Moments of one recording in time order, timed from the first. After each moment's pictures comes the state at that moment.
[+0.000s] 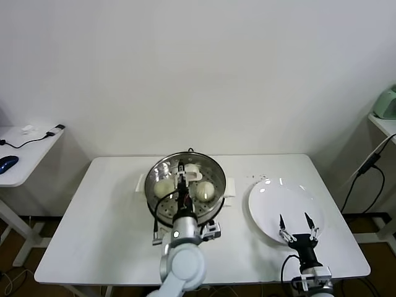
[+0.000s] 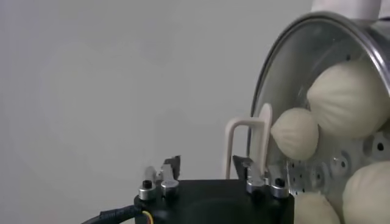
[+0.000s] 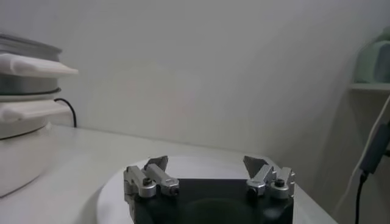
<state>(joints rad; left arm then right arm) 1.12 -1.50 0.05 -1.88 1.62 0.70 0.19 -1.49 1.27 0.56 1.66 0.14 0.25 0.06</state>
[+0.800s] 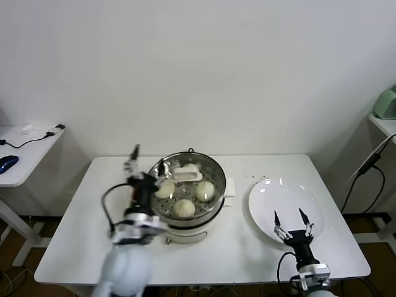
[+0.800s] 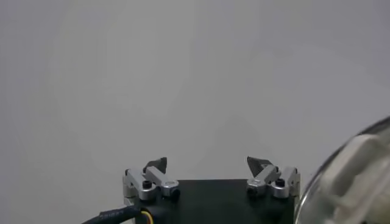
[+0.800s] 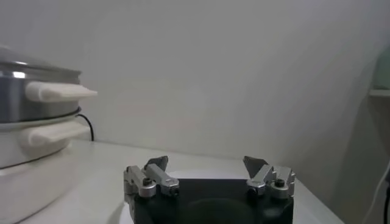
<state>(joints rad) 1.27 -1.40 -0.28 -2.15 0.79 0.38 -0.09 -1.49 1.25 0.54 1.71 0.18 0.24 0.04</state>
